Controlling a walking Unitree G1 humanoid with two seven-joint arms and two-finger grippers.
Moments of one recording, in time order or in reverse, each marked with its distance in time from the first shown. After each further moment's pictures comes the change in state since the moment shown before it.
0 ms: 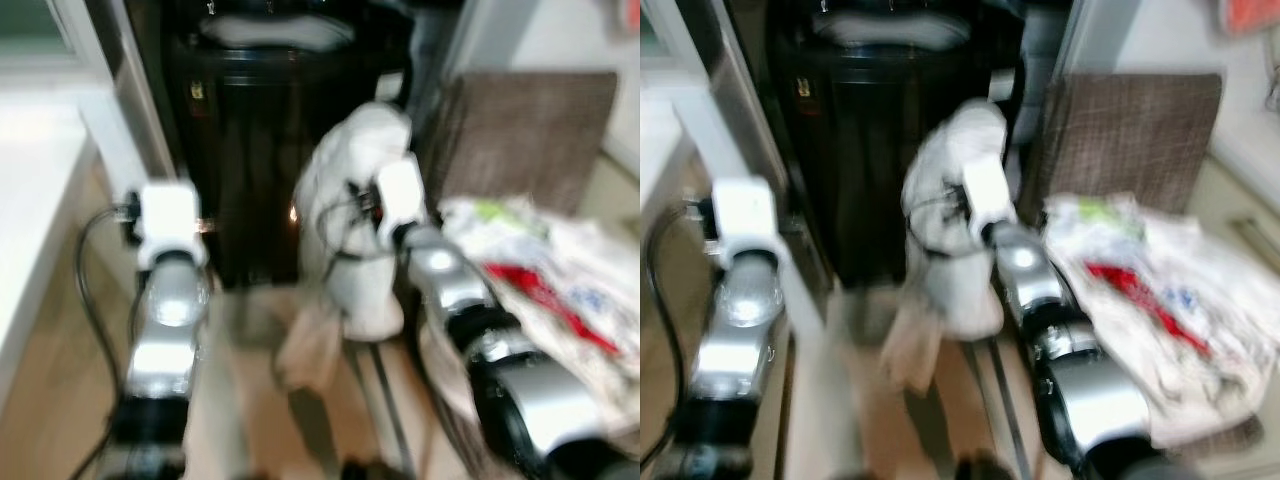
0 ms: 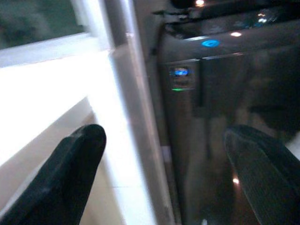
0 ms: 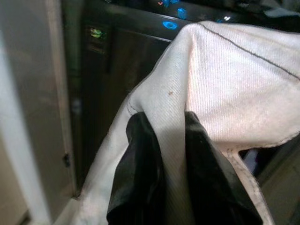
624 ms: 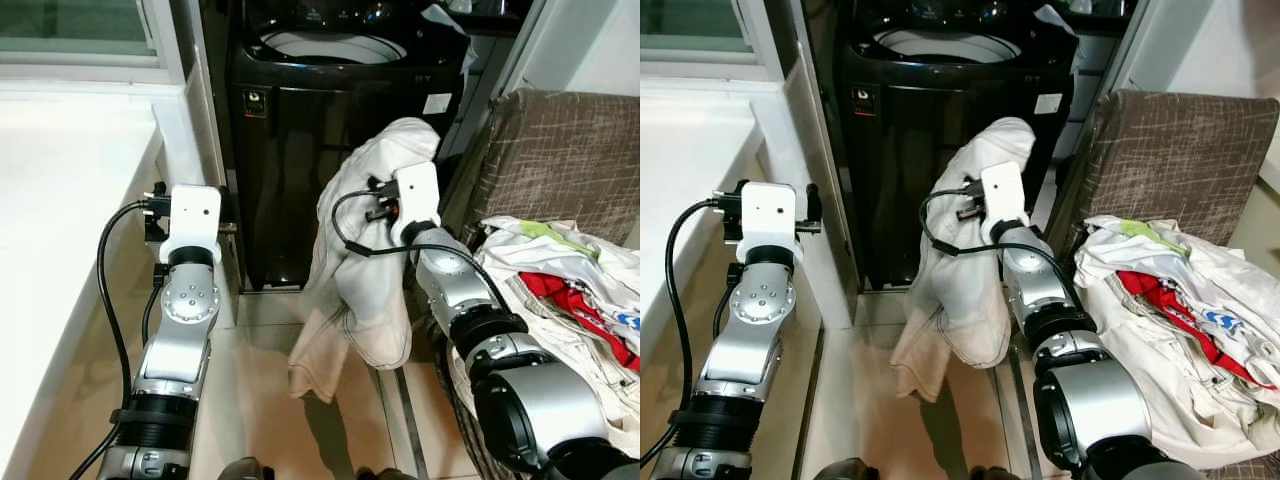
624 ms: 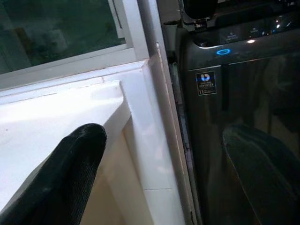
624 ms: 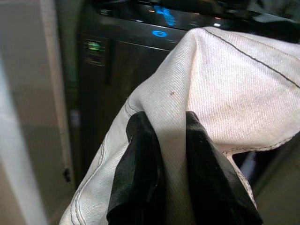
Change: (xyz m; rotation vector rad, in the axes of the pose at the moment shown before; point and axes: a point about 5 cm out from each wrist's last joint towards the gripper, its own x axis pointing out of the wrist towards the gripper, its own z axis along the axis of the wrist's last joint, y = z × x) left arm 0.000 -0.004 0.002 0.044 -0.040 -0.059; right arm -0.003 -0.010 -0.004 0.038 0.001 -0.171
